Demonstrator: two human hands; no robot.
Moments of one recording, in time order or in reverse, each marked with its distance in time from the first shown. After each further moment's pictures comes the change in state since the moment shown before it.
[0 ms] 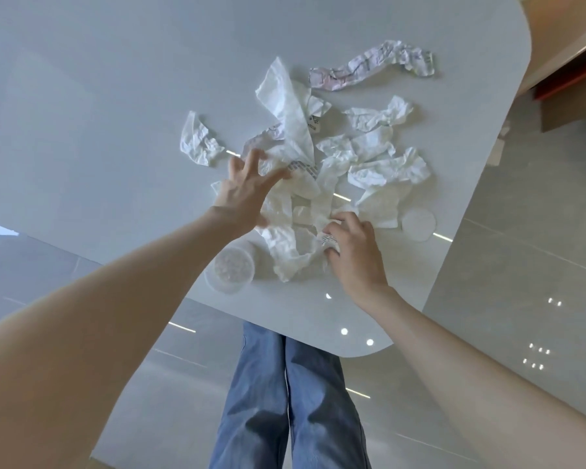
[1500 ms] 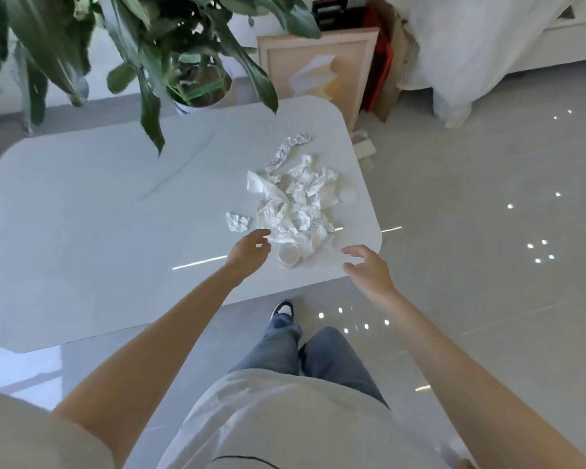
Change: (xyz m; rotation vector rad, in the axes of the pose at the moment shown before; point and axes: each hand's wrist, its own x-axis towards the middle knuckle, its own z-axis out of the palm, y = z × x) left_hand -0.259 -0.024 -0.206 -0.558 -0.221 0.062; right_hand -0.245 -0.252 -0.128 0.708 0.328 0.729
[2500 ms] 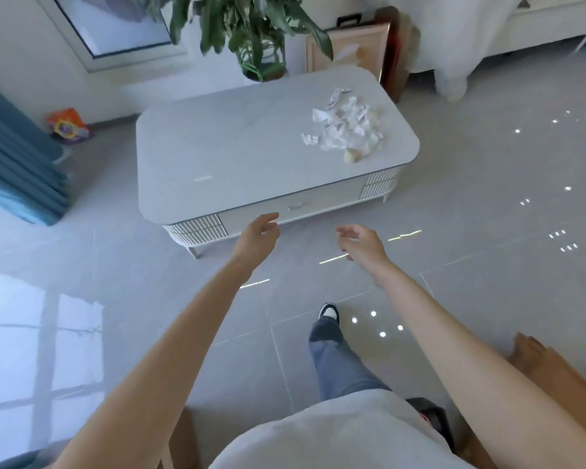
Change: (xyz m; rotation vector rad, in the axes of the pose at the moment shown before) left_hand -0.463 -0.367 -0.095 -0.183 0.096 0.220; right_hand -0.479 0.057 0.322 0.376 0.093 -0.114
